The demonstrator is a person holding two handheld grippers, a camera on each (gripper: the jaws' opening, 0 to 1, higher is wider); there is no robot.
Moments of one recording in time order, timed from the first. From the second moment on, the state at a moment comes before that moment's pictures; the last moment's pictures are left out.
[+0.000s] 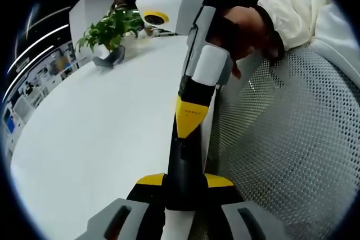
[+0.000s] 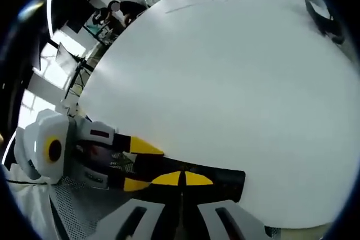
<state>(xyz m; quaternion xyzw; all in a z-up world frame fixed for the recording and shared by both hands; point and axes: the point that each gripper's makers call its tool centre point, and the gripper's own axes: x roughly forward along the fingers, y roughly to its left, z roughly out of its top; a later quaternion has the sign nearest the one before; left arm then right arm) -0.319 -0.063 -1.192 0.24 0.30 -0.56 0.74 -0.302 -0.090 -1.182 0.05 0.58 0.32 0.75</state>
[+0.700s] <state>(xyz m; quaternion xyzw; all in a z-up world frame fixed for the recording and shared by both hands) -0.319 -0.063 -1.192 0.23 0.30 -0.56 0.74 -0.304 -0.091 -1.181 0.04 0.58 0.32 0.75</state>
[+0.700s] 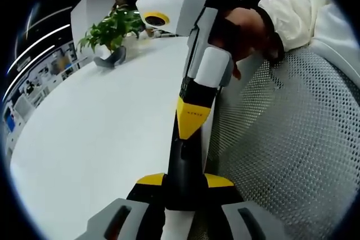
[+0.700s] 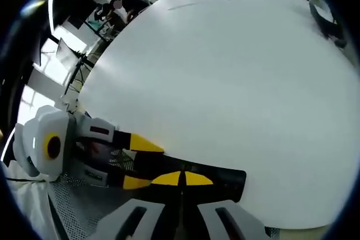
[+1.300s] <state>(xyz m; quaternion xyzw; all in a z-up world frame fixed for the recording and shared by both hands) -0.319 -0.063 -1.192 0.23 0.30 -0.56 0.74 -0.305 -0.089 -1.182 0.04 0.58 0.33 0.75</state>
